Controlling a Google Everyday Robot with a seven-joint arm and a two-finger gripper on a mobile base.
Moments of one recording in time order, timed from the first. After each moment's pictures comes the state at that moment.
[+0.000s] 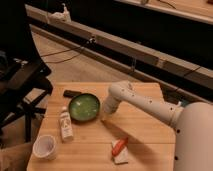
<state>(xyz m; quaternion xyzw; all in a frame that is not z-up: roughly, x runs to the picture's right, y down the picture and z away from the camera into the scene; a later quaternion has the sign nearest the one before) -0.016 0.184 0.892 -0.33 -0.26 -0.11 0.90</state>
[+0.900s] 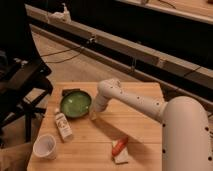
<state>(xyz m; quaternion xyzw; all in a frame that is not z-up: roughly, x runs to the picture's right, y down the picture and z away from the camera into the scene) -0.076 0.162 0.897 -0.32 -0.29 -0.16 0.89</state>
